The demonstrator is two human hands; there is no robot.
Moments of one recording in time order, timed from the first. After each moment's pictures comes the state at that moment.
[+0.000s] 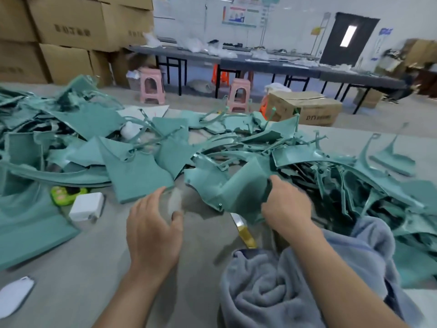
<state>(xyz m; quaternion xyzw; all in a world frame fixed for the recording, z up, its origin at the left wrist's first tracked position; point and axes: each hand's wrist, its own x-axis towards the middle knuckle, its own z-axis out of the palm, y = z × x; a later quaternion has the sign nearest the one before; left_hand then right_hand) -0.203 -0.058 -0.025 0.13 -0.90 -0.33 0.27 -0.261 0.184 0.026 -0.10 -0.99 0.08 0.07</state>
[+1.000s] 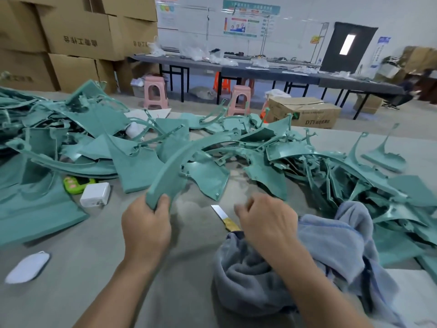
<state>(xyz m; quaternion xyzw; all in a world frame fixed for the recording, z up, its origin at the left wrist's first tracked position) -0.177 -0.061 -0.018 0.16 -0.79 -0.48 0.33 -0.184 0.153 0.017 -0.05 -0.98 0.14 0.14</state>
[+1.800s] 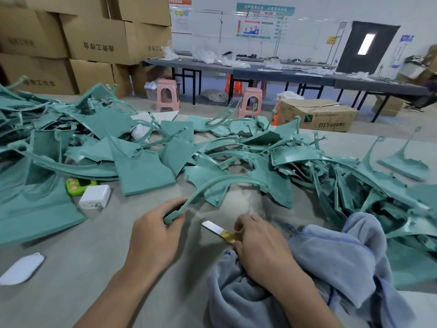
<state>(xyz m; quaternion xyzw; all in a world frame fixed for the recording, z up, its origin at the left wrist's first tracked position) -0.174 -0.051 -0.025 0.04 -0.87 -0.43 0.25 -0.181 0.168 -0.012 0.10 -0.98 0.17 0.01</state>
